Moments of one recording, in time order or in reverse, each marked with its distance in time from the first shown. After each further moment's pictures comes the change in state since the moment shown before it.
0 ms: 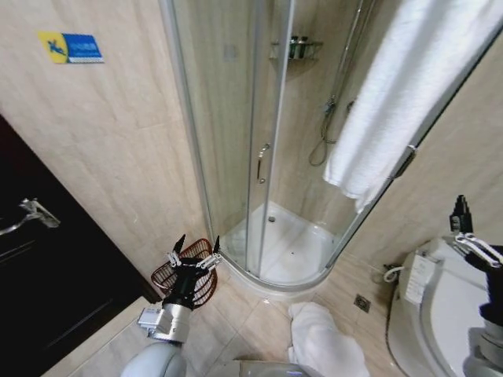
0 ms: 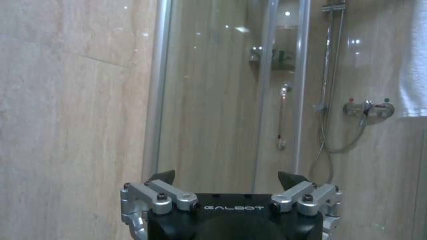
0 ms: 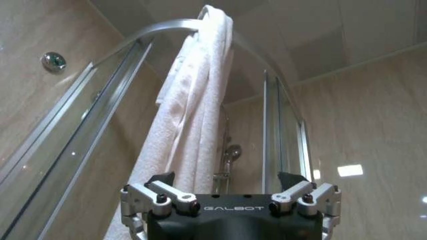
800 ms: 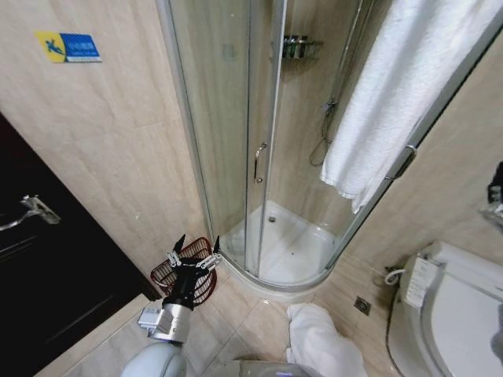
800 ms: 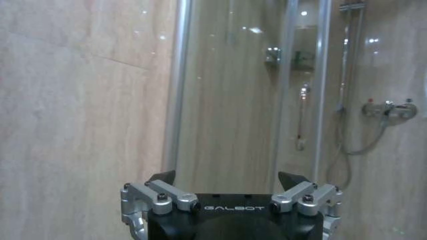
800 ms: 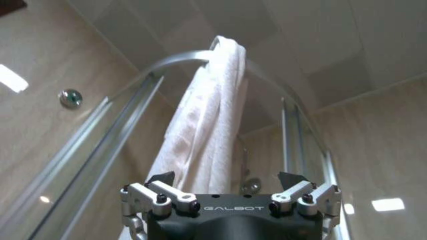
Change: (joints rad) left arm 0.000 0.000 0.000 0.000 0.000 0.000 0.000; right arm 0.150 -0.290 0.141 -0.042 0.173 -0.105 0.102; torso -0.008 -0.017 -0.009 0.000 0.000
